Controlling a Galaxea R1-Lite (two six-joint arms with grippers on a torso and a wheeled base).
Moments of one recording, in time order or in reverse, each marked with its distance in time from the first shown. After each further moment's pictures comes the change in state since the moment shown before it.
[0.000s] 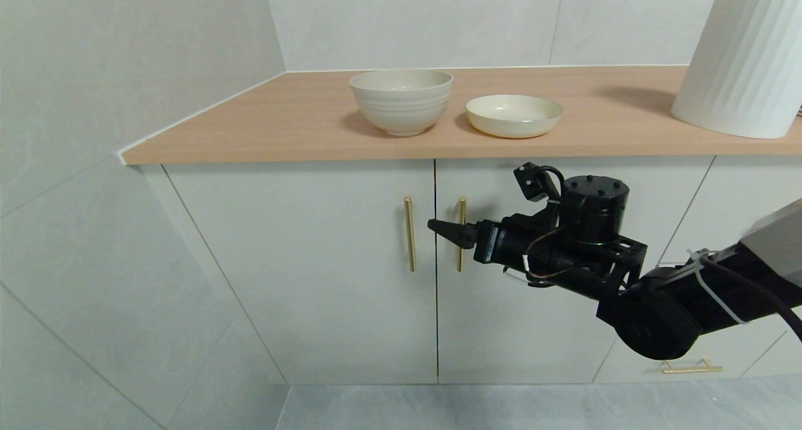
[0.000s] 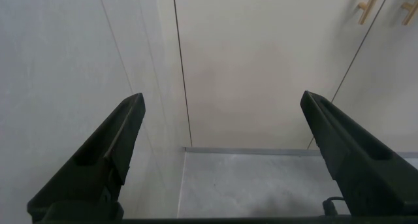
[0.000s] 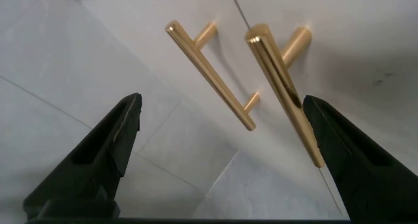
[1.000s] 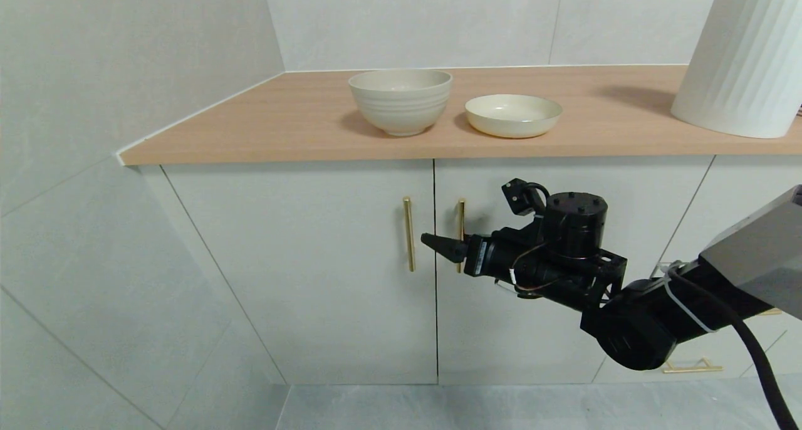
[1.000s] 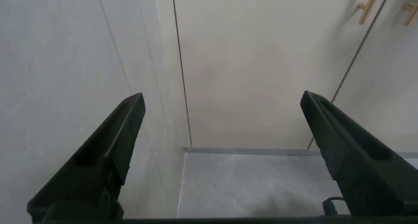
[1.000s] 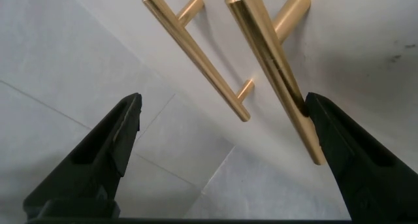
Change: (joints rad) left arm 0.000 0.000 0.000 0.000 0.000 0.000; right arm 0.031 0.063 0.005 -0.046 -0.013 -0.003
